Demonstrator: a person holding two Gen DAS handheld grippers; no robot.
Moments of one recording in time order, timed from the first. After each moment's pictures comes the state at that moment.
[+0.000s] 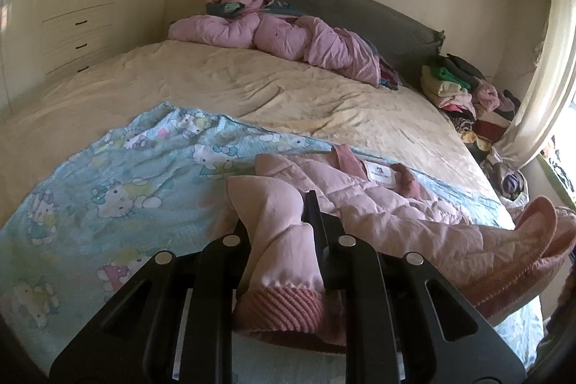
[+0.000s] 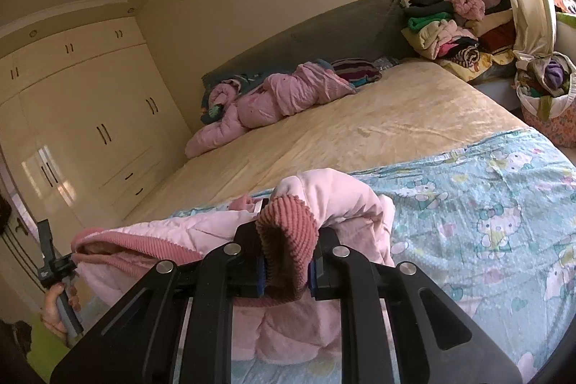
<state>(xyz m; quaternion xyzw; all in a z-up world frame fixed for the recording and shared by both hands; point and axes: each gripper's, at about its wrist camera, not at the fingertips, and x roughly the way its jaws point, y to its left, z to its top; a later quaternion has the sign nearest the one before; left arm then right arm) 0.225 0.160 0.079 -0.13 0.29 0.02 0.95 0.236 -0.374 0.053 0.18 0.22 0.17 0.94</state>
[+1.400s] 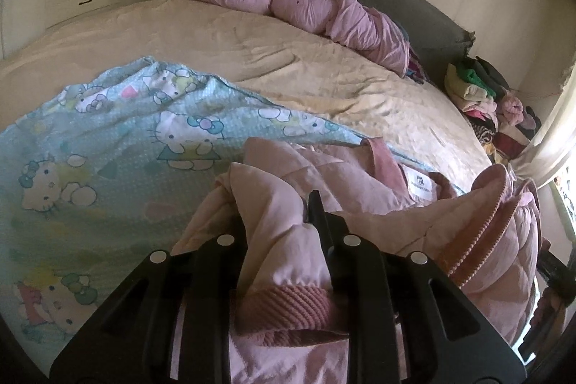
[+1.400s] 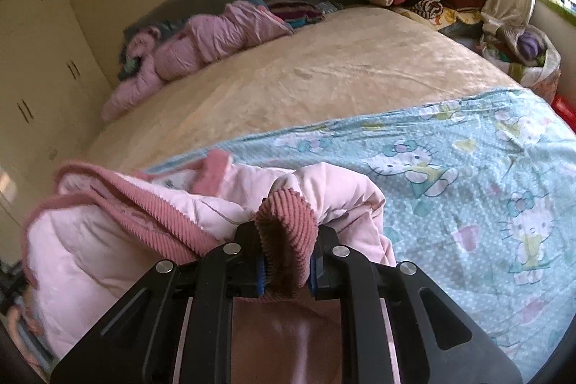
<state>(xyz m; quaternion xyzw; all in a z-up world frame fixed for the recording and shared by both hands) 0.350 0.162 -0.011 -0.18 0.34 0.04 0.92 0.424 -0.338 -0.062 0.11 0.35 0.04 0.93</state>
